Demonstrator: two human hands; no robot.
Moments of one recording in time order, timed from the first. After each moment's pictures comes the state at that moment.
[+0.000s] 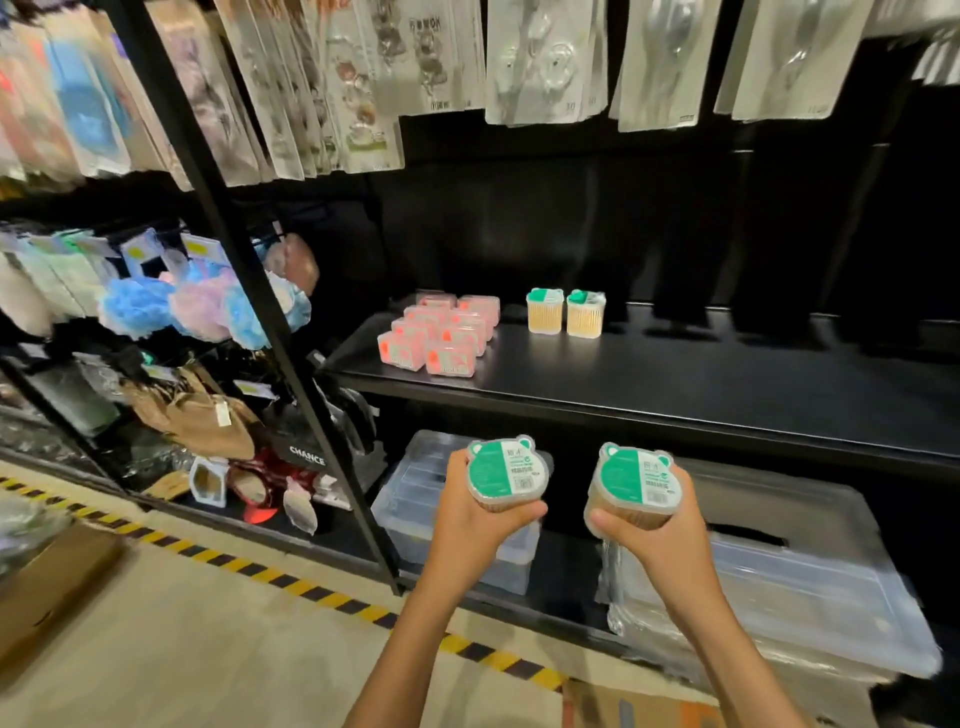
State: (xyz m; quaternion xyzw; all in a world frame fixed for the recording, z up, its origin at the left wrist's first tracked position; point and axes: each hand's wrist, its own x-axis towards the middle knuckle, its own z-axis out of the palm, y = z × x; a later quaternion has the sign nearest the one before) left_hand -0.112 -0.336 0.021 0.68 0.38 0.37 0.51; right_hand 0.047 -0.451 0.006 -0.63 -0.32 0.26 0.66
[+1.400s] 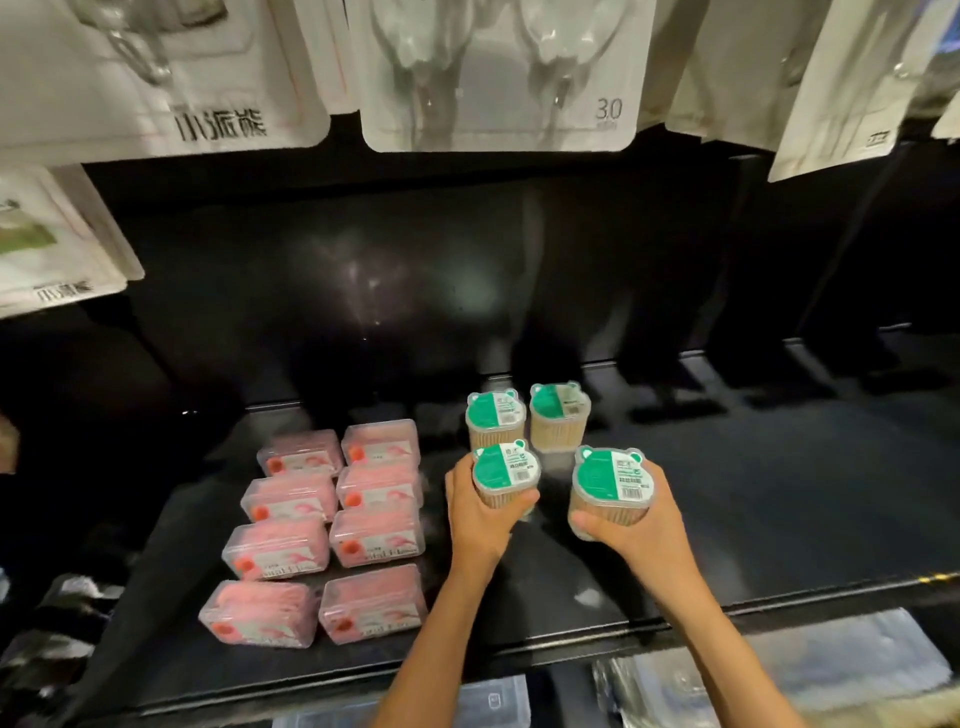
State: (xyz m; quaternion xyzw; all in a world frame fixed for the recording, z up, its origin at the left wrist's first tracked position) left_hand 0.136 0.027 -0.075 0.71 0.35 0.28 0.54; right_hand 0.204 -0.145 -0.009 -0.74 -0.21 0.13 0.63
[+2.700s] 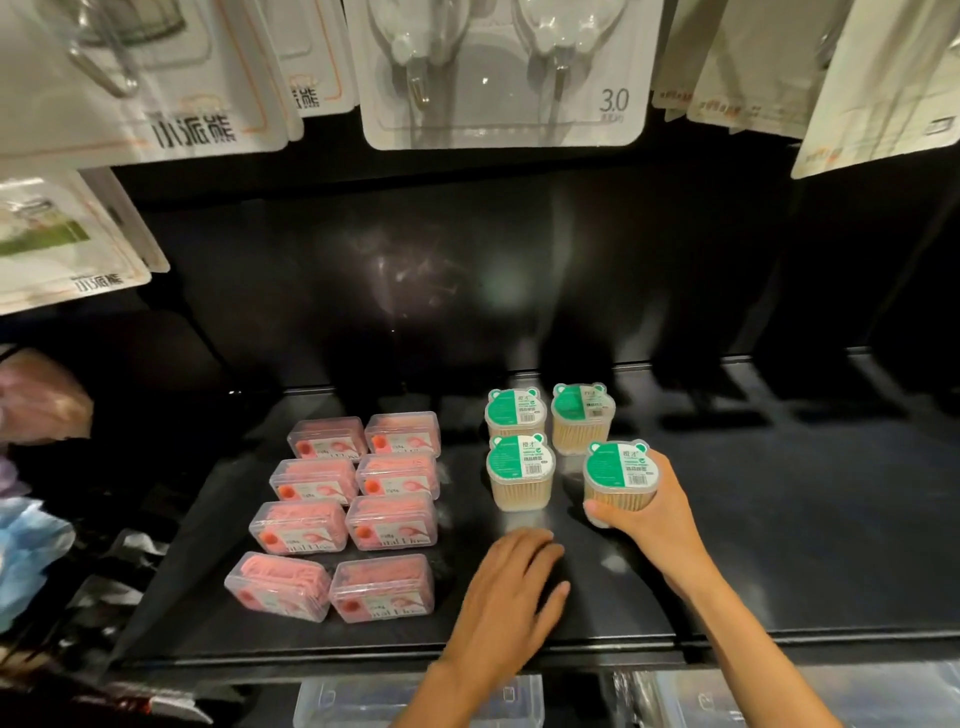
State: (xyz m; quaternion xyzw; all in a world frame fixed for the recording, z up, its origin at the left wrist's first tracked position) left_hand 0.076 -0.027 -0.073 0.95 0.07 0.27 0.13; right_hand 0.250 -0.132 -0.040 -0.74 -0.24 0.17 0.61
